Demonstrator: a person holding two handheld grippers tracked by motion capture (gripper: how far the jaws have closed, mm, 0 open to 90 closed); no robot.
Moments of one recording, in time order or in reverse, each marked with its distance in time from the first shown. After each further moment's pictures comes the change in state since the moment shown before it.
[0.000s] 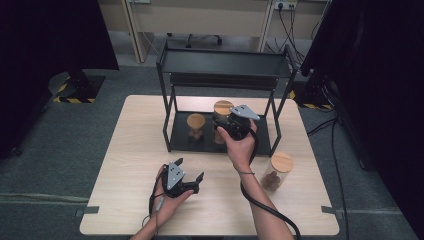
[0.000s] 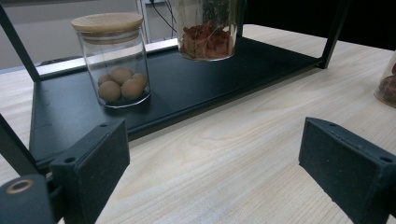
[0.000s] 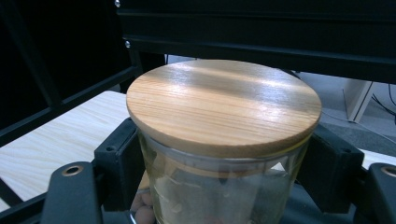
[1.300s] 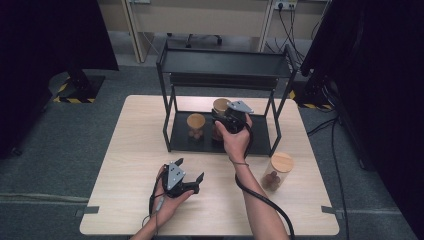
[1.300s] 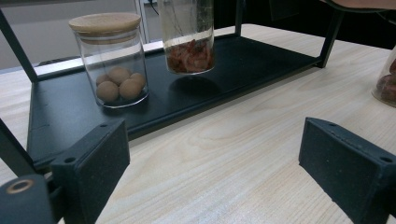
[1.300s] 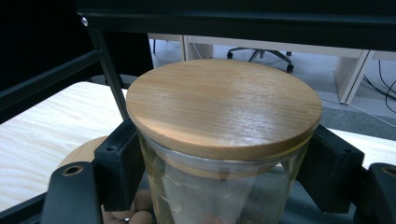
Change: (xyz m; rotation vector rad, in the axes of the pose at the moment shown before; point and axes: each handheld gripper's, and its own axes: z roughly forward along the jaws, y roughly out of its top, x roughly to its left) left arm -0.001 0.000 0.000 0.003 -0.005 0.003; right arm -0.012 -0.009 0.041 0.057 -0.048 0.031
